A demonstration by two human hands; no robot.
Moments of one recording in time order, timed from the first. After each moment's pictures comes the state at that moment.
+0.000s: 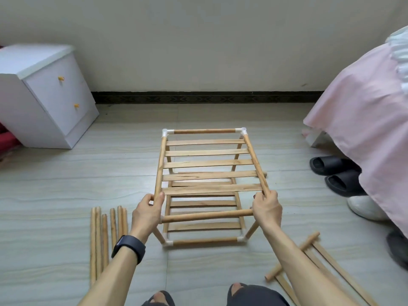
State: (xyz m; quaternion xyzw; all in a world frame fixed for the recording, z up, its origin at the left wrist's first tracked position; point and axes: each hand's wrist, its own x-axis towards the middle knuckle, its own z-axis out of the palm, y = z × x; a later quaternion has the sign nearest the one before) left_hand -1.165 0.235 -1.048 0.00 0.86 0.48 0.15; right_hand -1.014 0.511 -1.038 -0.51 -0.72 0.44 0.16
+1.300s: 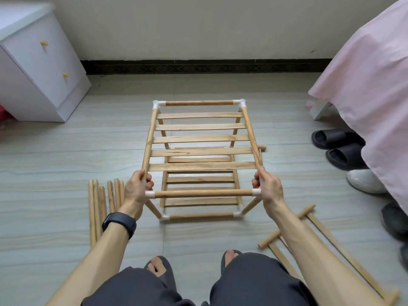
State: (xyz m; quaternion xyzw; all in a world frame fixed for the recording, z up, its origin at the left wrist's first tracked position) left_hand -1.154 0.237 -1.047 -0.12 0.68 0.70 0.19; right_hand -0.986 0.528 -1.055 -0.44 -0.61 0.64 0.18
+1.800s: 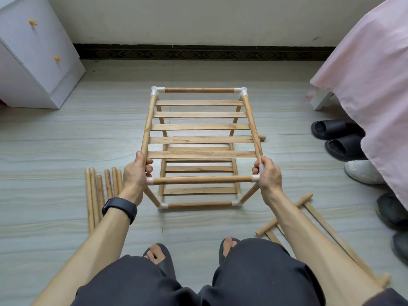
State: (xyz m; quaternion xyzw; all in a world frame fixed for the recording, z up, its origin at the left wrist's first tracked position) left_hand -1.164 0.239 -1.058 -0.13 0.73 0.65 0.17; right_hand -0.992 0.522 -1.052 -0.46 -0.60 0.62 0.19
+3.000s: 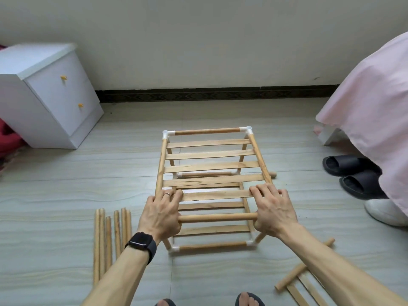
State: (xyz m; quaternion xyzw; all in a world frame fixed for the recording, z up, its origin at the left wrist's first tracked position) left_hand -1.168 0.257 -1.033 0.38 0.92 -0.03 -0.05; right_hand -1.017 0.533 -1.026 -0.13 -0.99 -0.03 0.06
